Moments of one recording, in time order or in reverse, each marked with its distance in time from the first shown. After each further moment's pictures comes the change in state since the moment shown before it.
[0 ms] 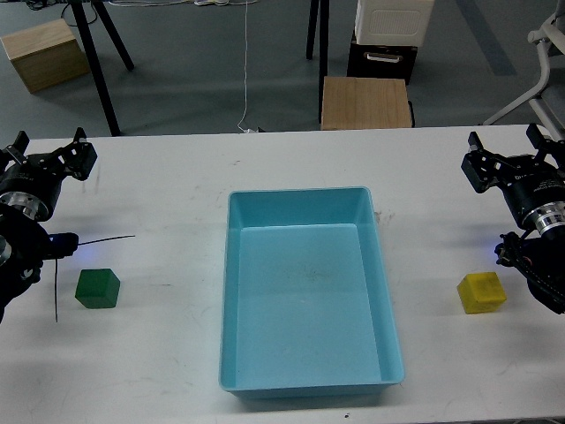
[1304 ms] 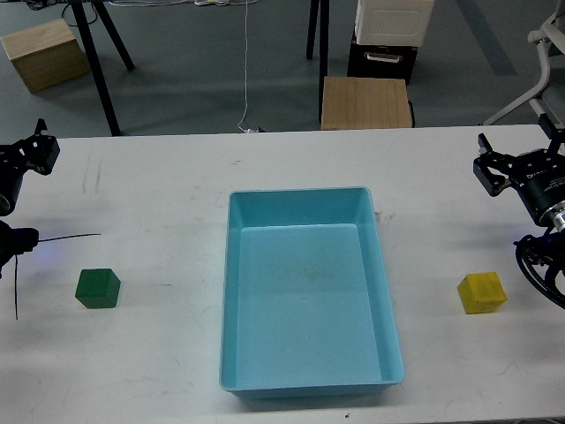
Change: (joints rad) left arm -0.007 0.102 0.006 -0.029 0.092 0.000 -0.047; right arm 0.003 -0.061 0.003 -0.008 -0.193 -0.038 0.003
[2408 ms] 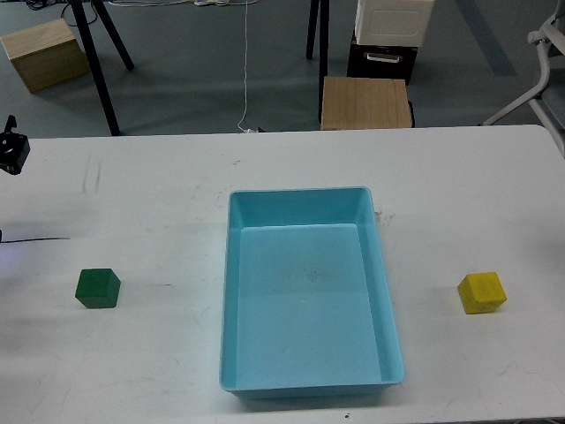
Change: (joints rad) left arm 0.006 0.085 0.004 0.006 0.109 0.000 -0.002; right arm 0.011 -0.589 -0.052 0.216 -0.630 -0.066 -0.042
